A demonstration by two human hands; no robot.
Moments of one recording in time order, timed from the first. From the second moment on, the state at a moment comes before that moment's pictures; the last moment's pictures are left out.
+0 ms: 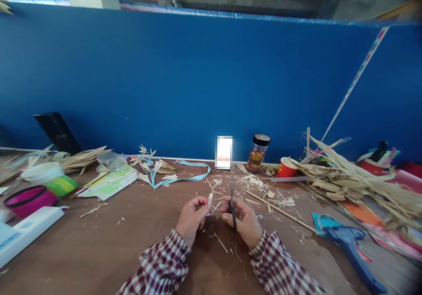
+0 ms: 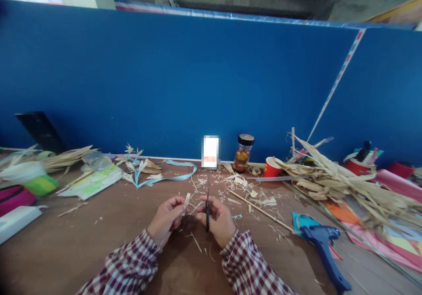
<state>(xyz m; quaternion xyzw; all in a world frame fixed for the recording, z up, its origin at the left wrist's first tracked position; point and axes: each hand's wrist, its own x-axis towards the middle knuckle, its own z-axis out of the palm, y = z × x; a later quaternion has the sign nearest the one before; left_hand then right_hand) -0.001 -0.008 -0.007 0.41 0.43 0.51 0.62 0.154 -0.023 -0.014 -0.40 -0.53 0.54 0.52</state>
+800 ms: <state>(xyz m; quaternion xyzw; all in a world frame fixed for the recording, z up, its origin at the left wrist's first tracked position) 0.006 -0.015 -0.016 0.51 0.43 0.46 0.58 0.151 -0.026 -0.015 -0.41 -0.58 0.50 0.50</state>
